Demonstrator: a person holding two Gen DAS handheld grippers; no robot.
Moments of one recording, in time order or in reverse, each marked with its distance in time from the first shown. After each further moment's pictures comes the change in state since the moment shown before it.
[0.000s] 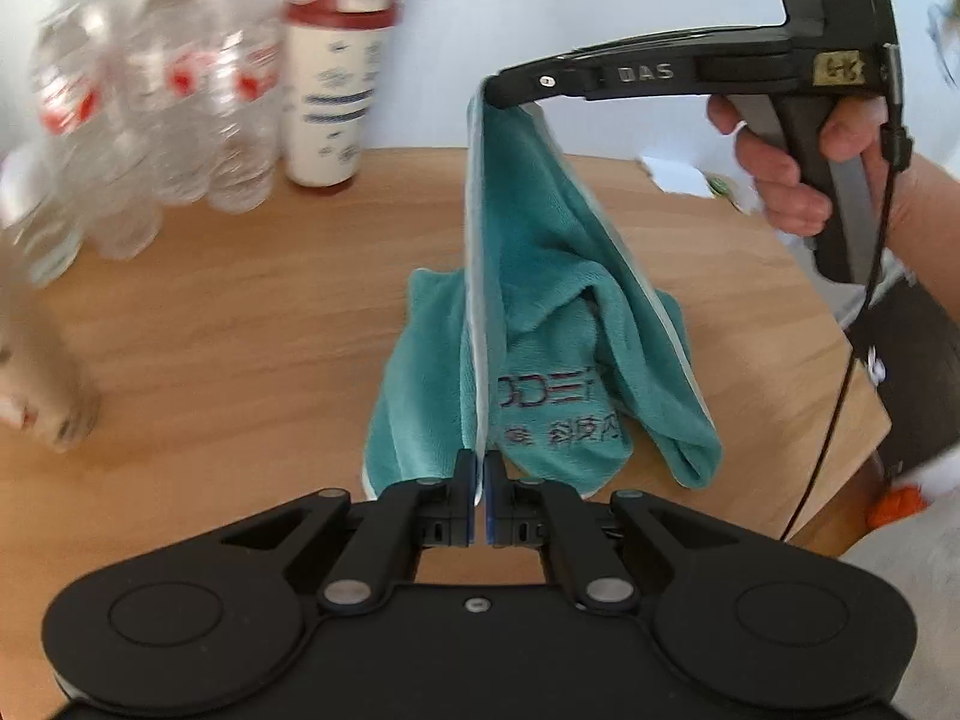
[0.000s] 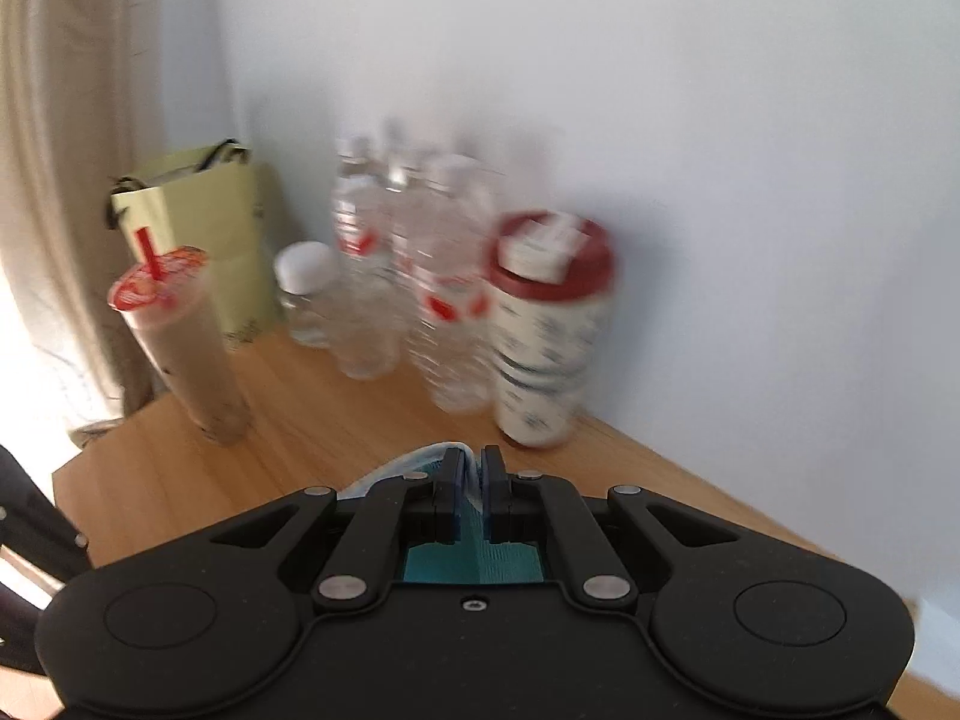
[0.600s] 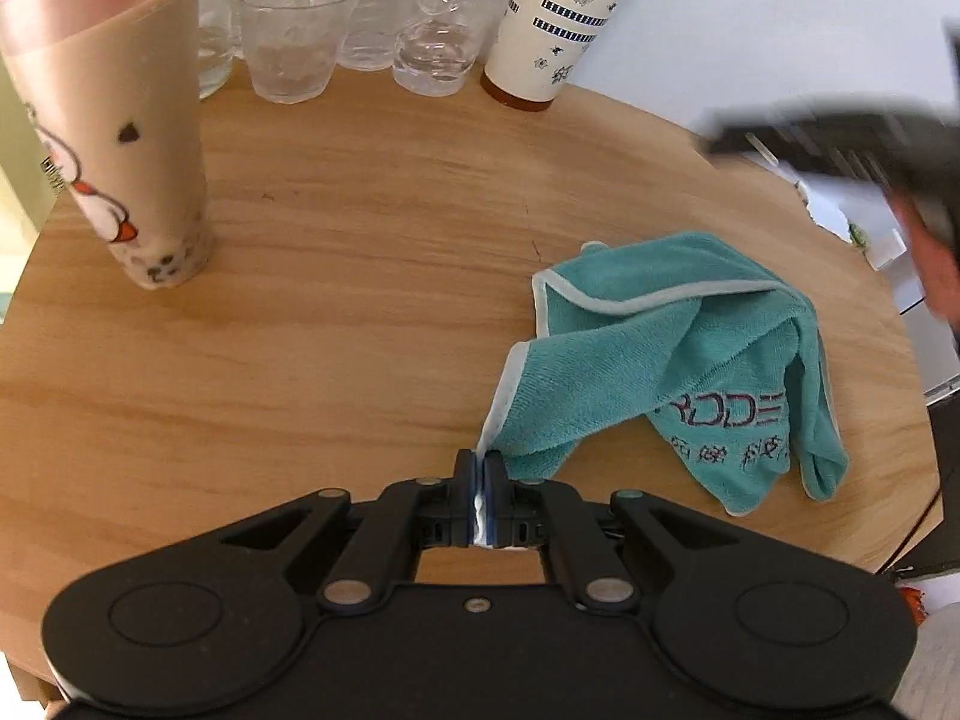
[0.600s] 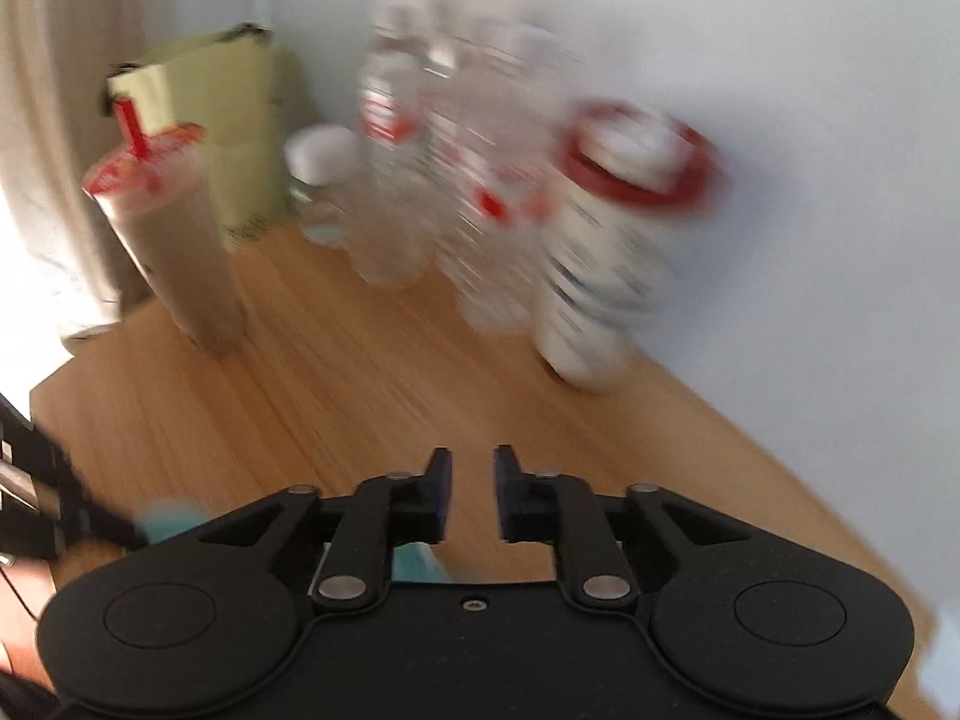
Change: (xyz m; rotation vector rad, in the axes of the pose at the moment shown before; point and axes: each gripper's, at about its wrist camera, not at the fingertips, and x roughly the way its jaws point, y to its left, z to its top) left arm 0.039 0.074 -0.009 -0.188 0.072 0.100; right arm 0.008 0.002 -0.047 0.027 0.232 -0.089
